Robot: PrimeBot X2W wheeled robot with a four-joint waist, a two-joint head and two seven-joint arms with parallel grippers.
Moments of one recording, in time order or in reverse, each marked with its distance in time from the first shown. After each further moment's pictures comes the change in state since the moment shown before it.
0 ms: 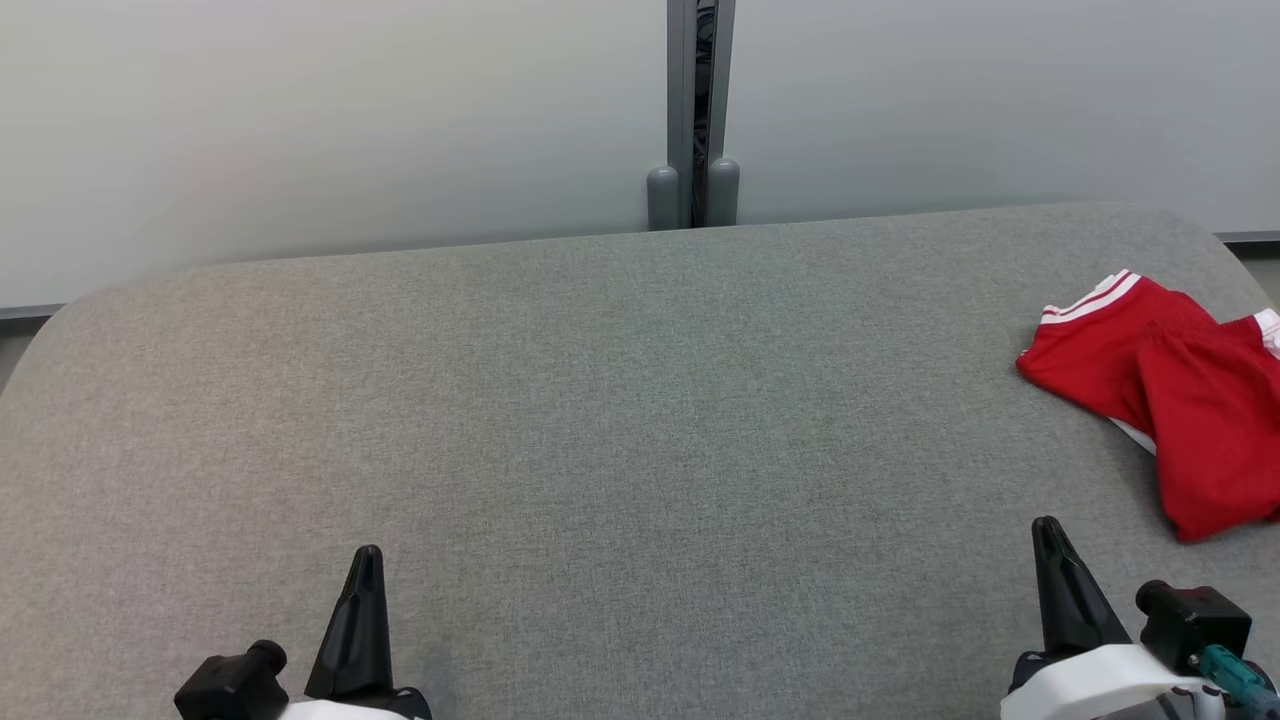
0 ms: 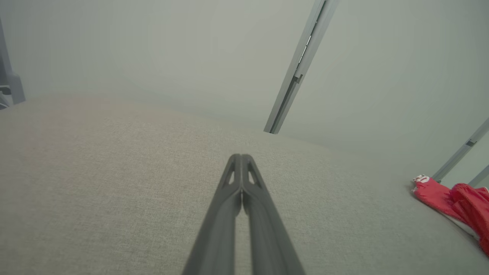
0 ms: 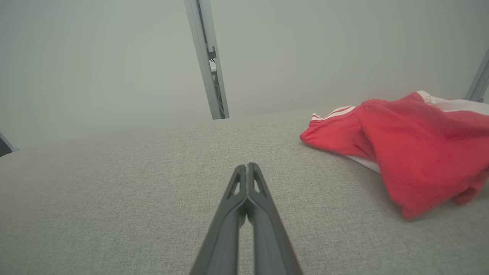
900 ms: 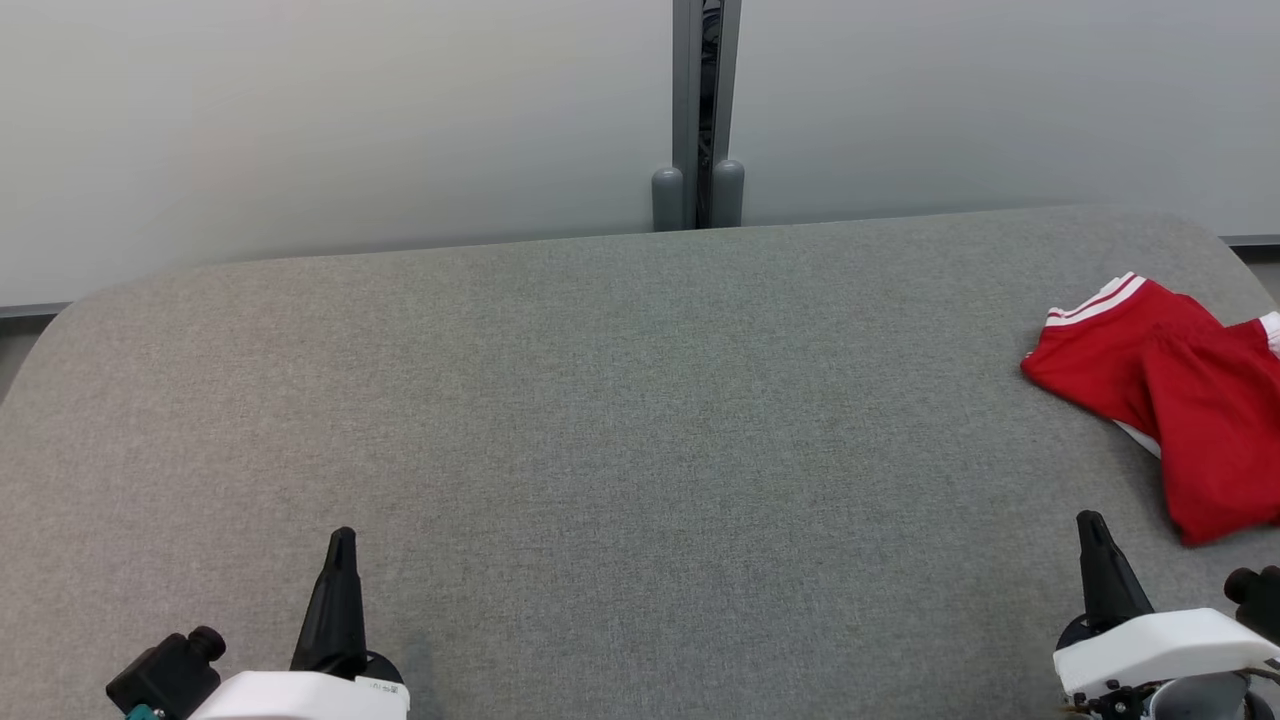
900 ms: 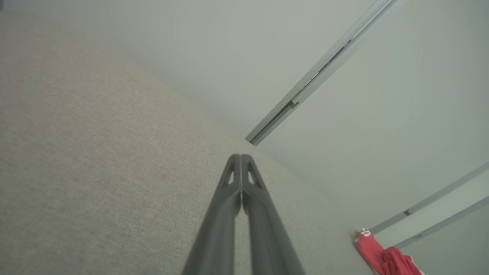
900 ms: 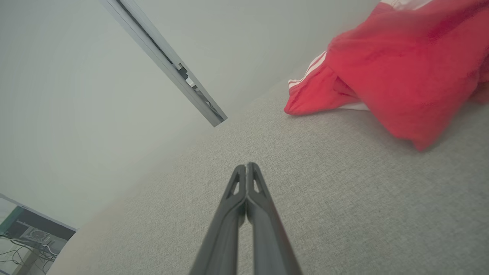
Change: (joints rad) left arm -0.039 0.011 0.023 0.003 -0.409 -0.040 0.063; right arm -0.031 -0.002 -0.080 -0.002 0.467 0.000 0.161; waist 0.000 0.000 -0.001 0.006
